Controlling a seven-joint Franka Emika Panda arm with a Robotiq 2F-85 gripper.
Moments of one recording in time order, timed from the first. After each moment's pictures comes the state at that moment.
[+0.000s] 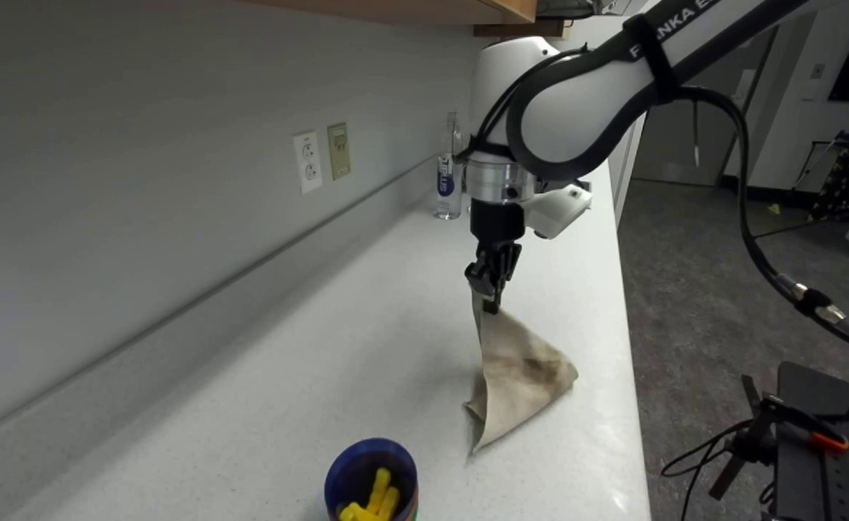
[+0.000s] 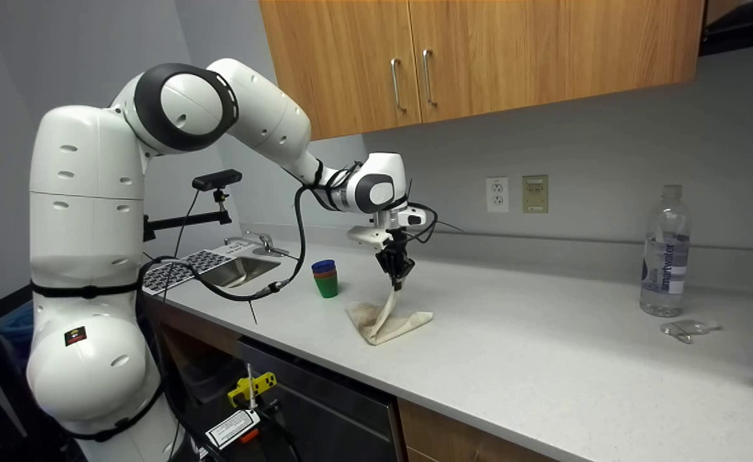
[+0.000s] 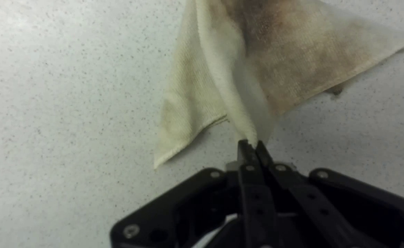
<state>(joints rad) 0.12 0.34 0.07 -1.97 0.00 2.27 0.11</state>
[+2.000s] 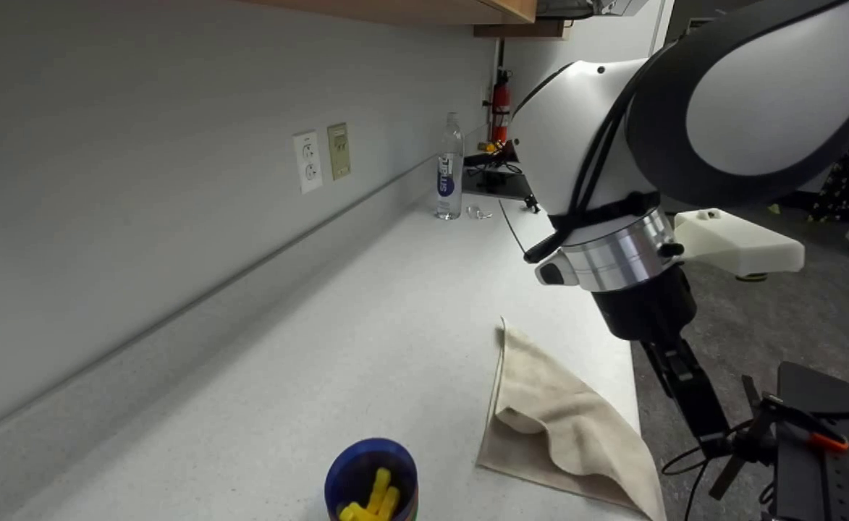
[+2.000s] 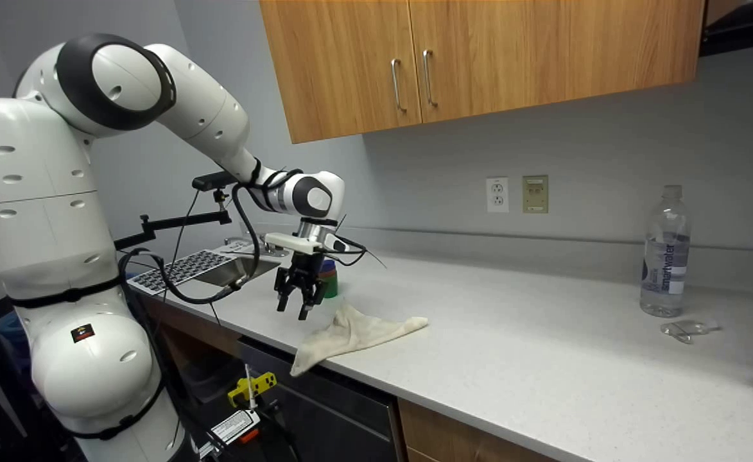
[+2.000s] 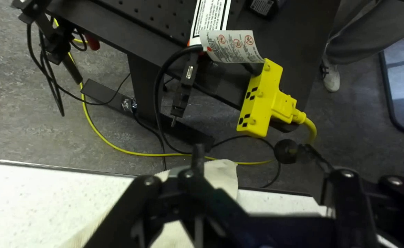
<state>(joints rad) 0.19 0.09 0.23 -2.27 0.12 1.79 -0.12</state>
